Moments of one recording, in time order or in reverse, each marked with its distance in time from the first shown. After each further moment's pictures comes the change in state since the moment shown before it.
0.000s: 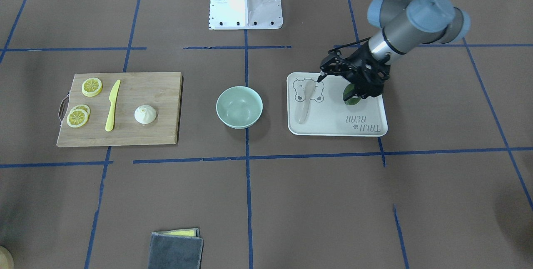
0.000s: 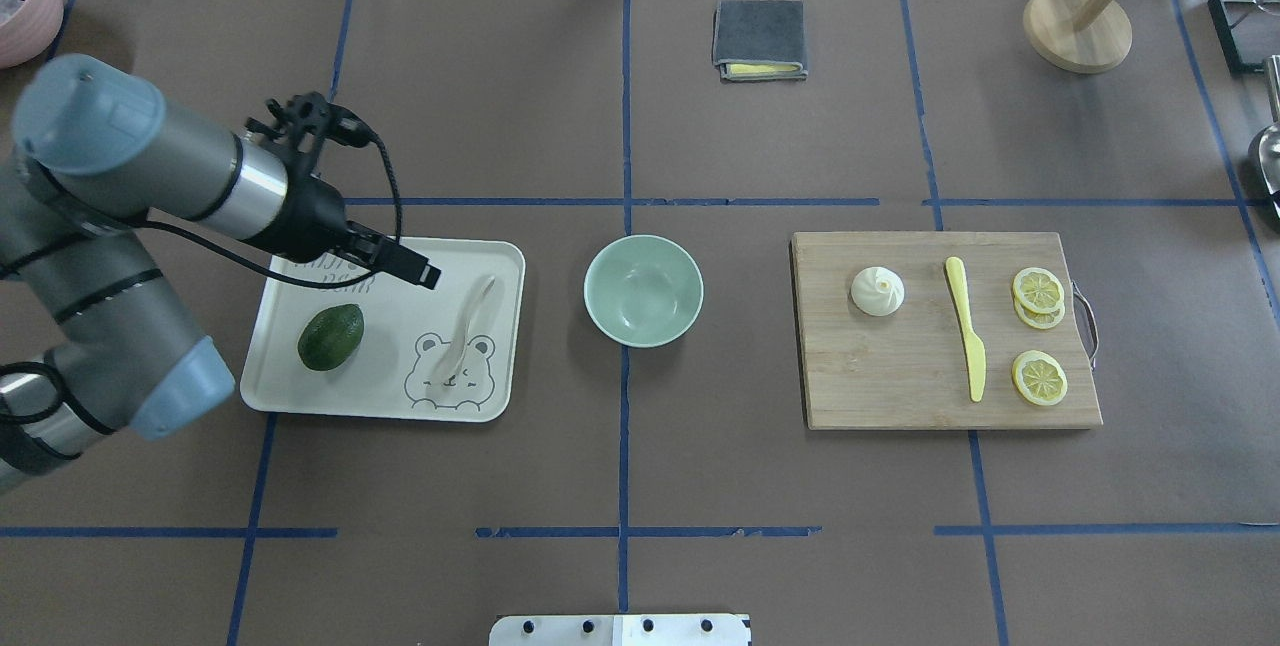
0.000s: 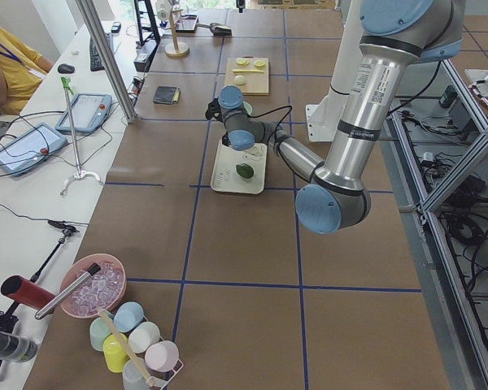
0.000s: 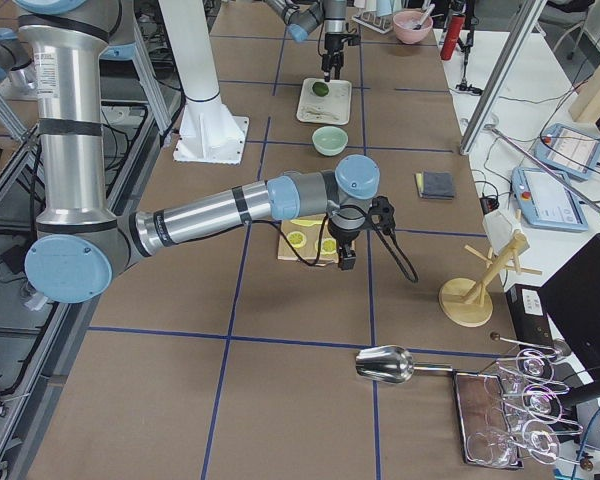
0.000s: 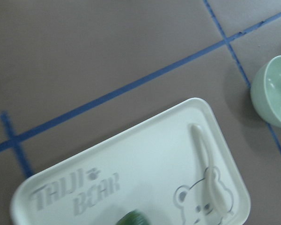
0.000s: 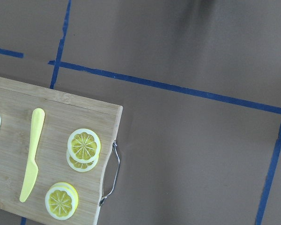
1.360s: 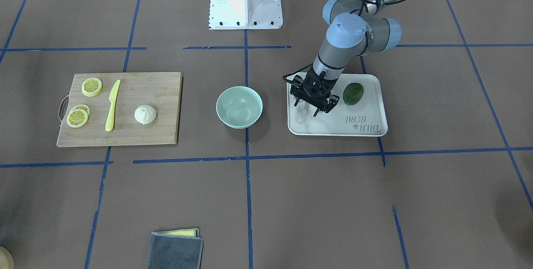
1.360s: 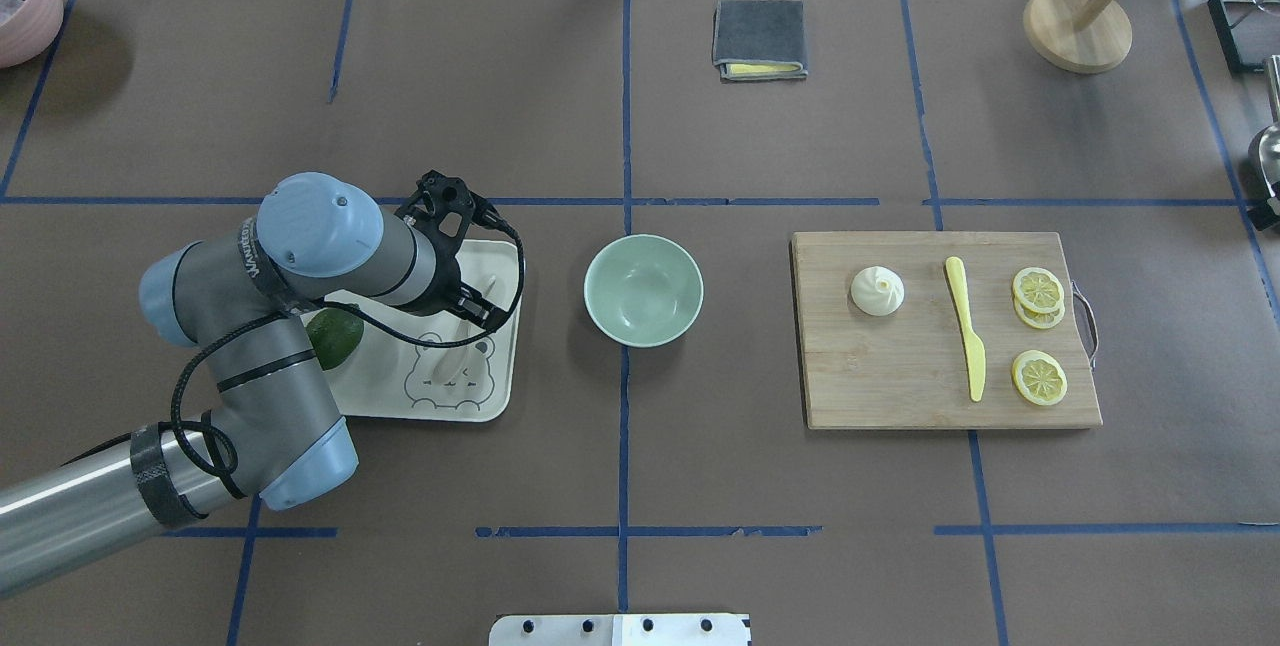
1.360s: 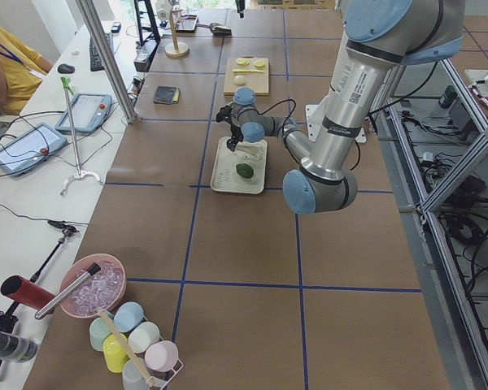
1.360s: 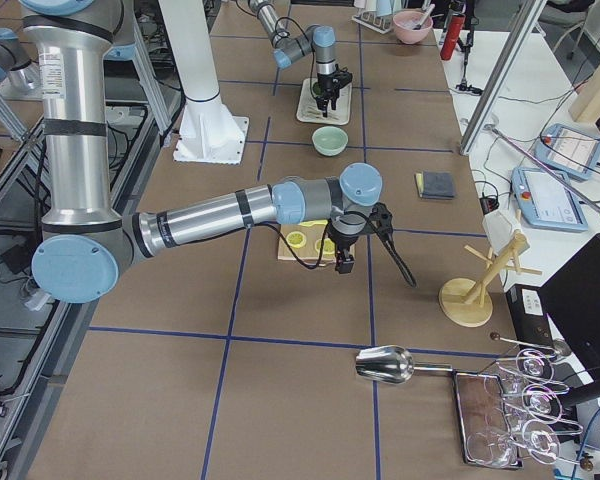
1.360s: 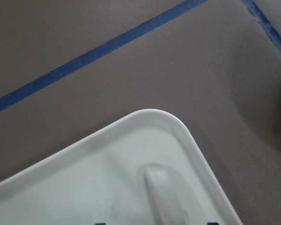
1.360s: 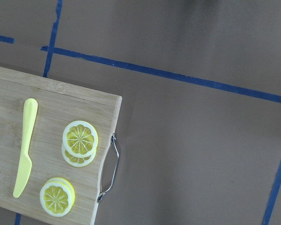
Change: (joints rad) left arm 0.158 -0.119 0.116 0.197 0.307 0.146; right arm -0.039 0.006 -0.033 0.001 -0.003 0.000
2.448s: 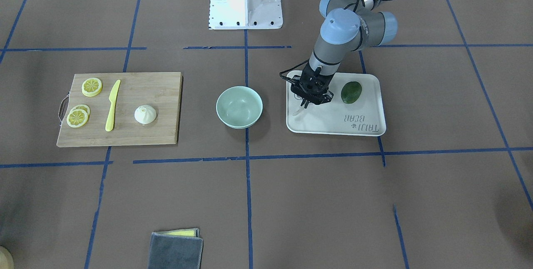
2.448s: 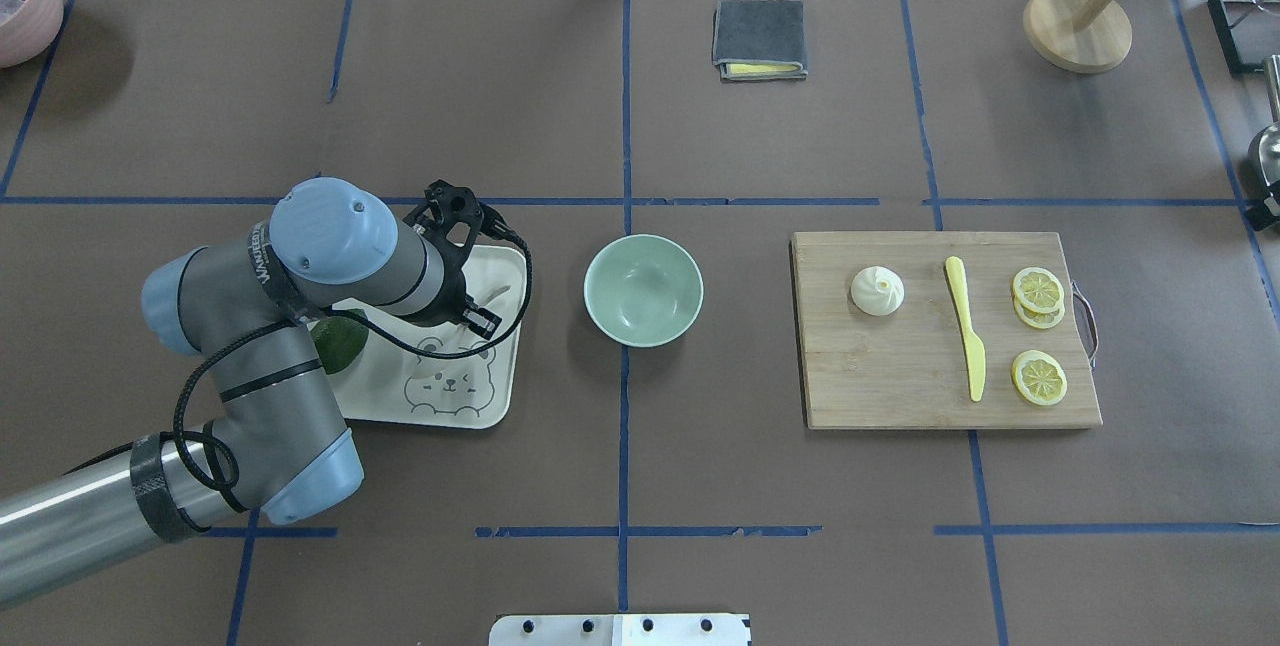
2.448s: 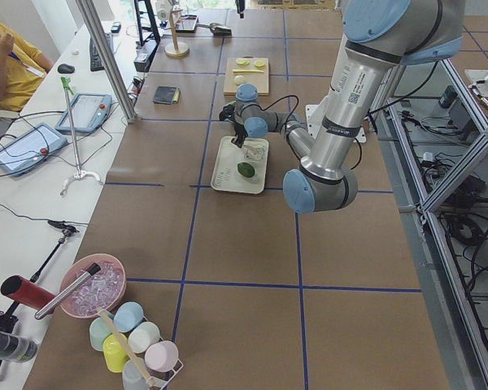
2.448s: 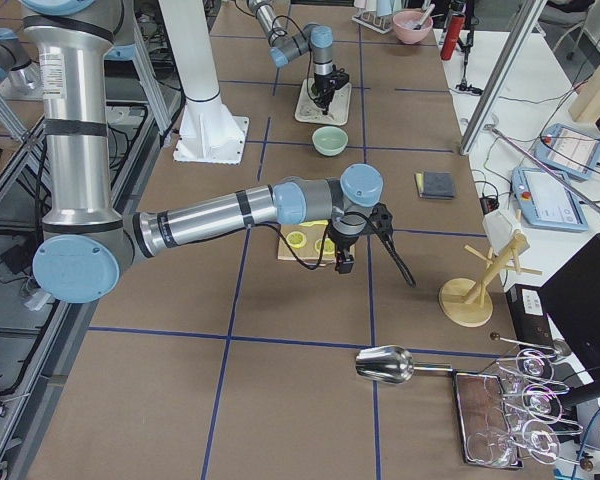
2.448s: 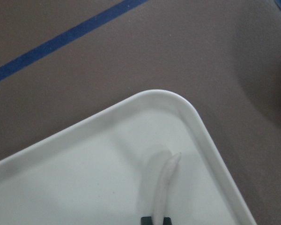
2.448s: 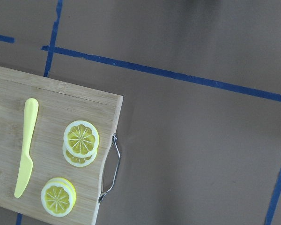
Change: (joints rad) left arm 0.014 -0.009 -0.056 0.106 0.001 -0.001; right arm -0.002 0.002 -0.003 0.000 0.004 0.003
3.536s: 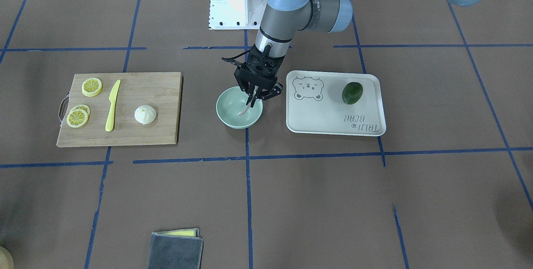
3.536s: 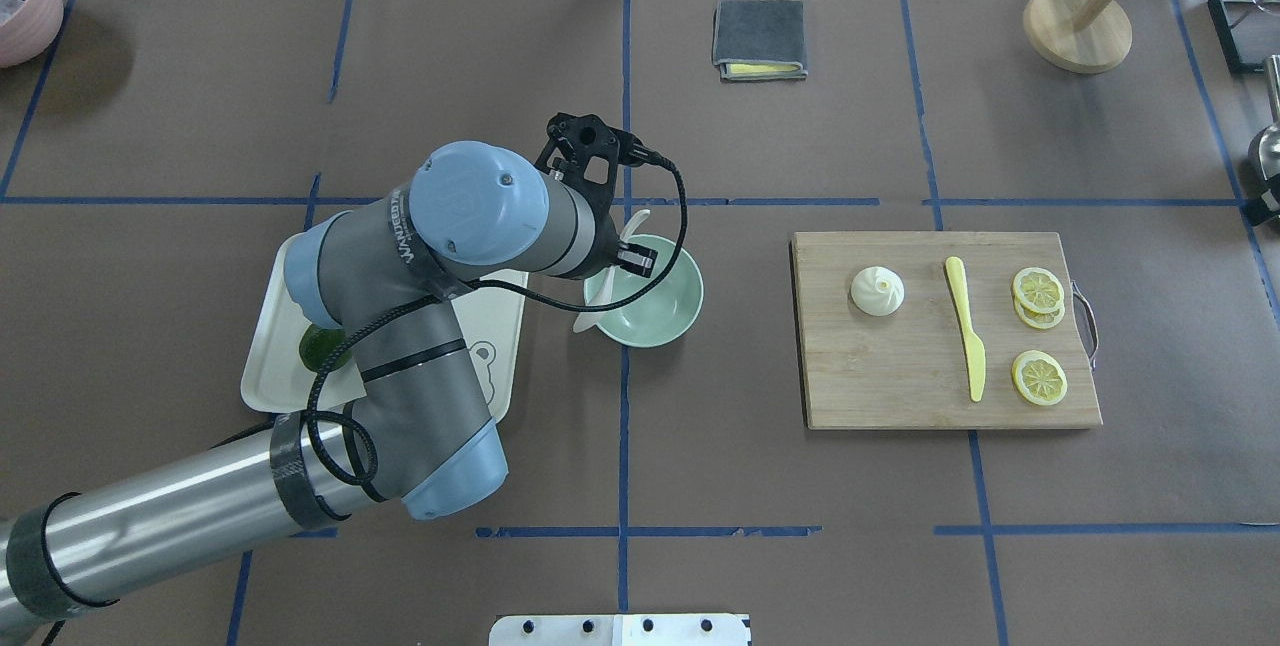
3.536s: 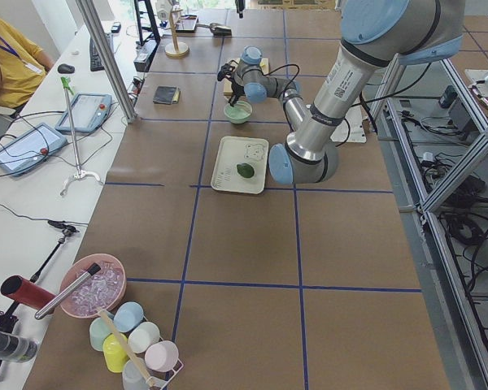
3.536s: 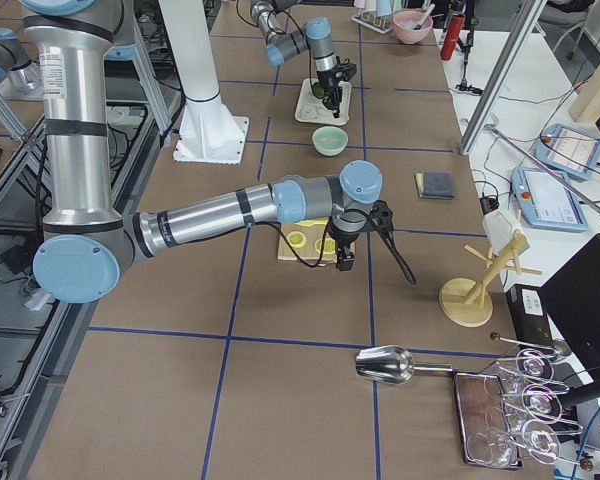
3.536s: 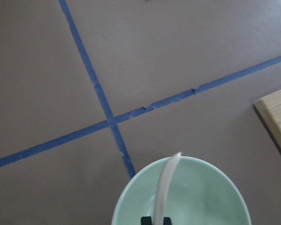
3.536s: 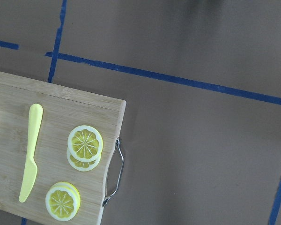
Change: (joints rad) left arm 0.050 -0.275 0.097 -0.063 0.160 -0.252; right arm 0.000 0.005 0.004 0.010 0.002 0.024
